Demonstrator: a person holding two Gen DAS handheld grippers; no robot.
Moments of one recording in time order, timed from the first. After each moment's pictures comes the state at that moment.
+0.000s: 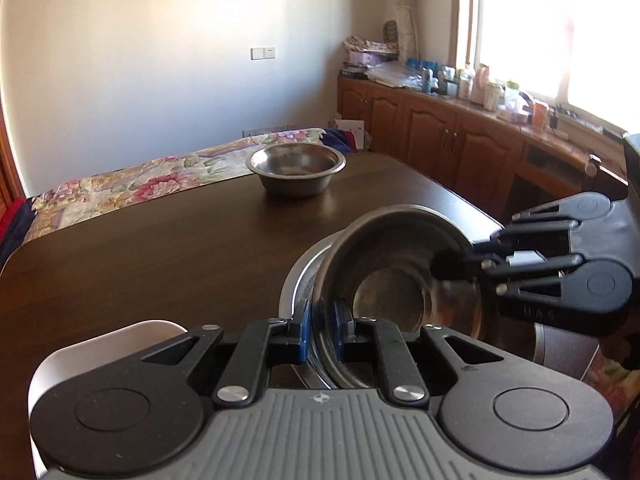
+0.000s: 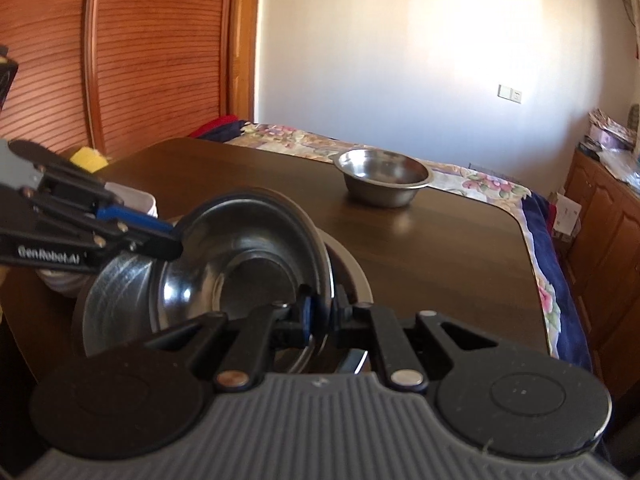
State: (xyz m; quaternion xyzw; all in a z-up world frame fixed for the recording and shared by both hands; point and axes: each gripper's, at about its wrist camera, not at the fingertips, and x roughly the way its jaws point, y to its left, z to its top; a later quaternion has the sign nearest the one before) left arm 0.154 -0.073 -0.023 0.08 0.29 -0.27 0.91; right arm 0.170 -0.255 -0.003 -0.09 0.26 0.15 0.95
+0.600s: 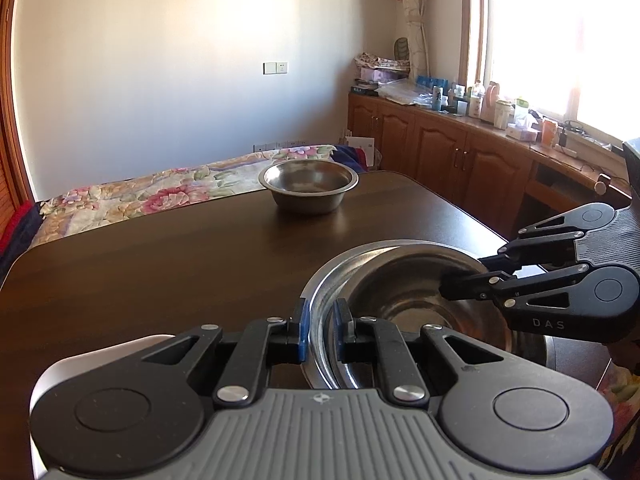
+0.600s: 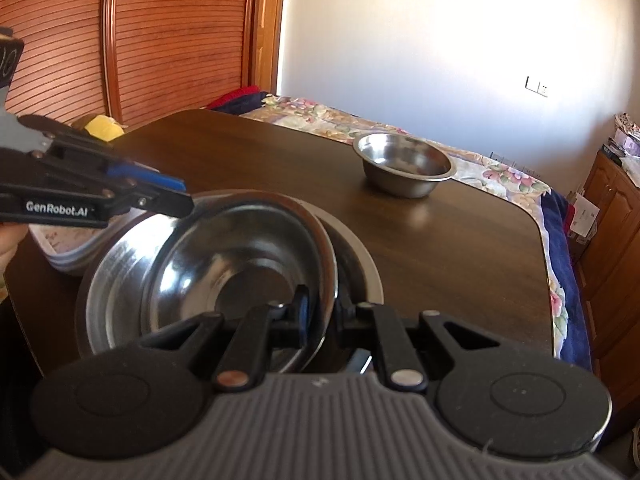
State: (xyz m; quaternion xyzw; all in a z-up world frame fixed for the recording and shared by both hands) left arm 0.155 -0.073 -0.023 0.07 0.27 -0.26 0.92; right arm 0.182 -0.250 0.003 -0.11 0.30 0.17 0.93
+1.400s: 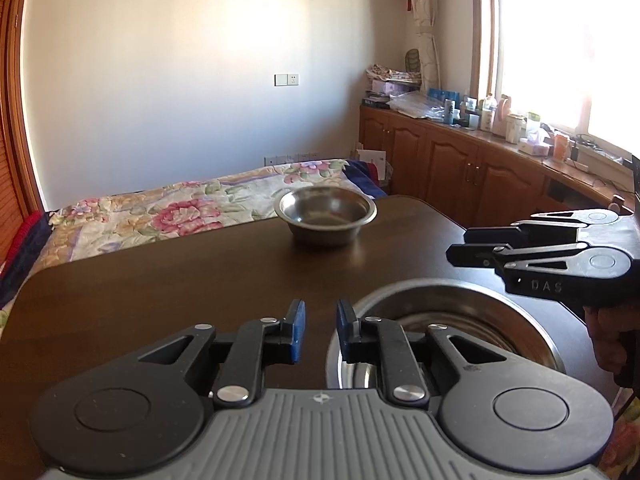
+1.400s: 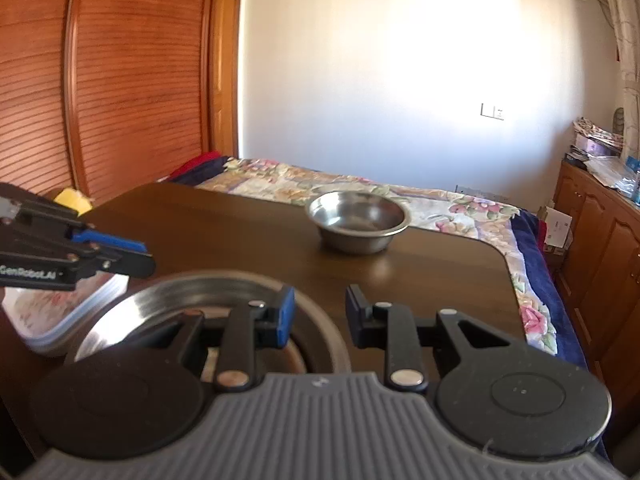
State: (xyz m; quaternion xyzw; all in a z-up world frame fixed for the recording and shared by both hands) left arm 0.177 -0.072 -0.003 0.07 0.26 -0.24 0.93; right arm 0.200 -0.274 0.013 -0.04 0.22 0.12 0.97
